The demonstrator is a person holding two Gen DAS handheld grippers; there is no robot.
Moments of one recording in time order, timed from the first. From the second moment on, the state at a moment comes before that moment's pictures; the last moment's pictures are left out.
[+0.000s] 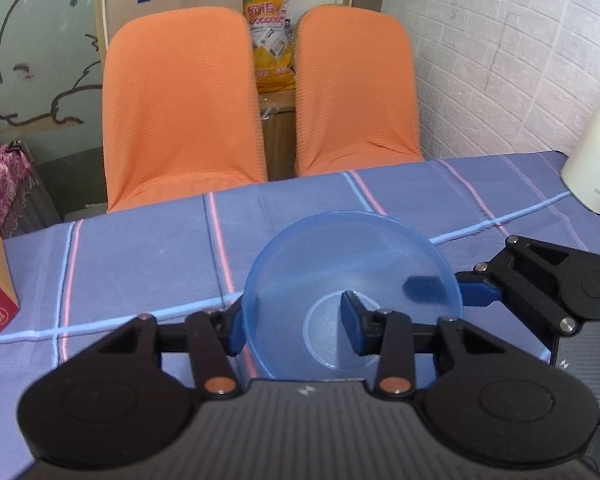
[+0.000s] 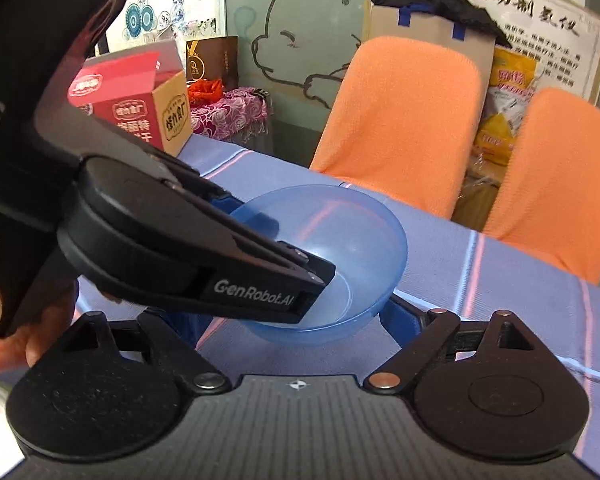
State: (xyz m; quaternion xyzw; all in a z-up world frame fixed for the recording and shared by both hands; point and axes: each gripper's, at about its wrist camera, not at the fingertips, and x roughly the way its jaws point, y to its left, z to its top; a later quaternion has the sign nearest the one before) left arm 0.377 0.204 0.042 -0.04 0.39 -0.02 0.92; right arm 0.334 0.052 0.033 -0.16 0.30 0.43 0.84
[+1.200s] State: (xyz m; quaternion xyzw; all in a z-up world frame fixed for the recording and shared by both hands) left arm 0.189 0.000 0.041 0.01 0.42 -0.15 0.89; right arm 0.159 -0.159 0.026 -0.08 0.33 0.33 0.88
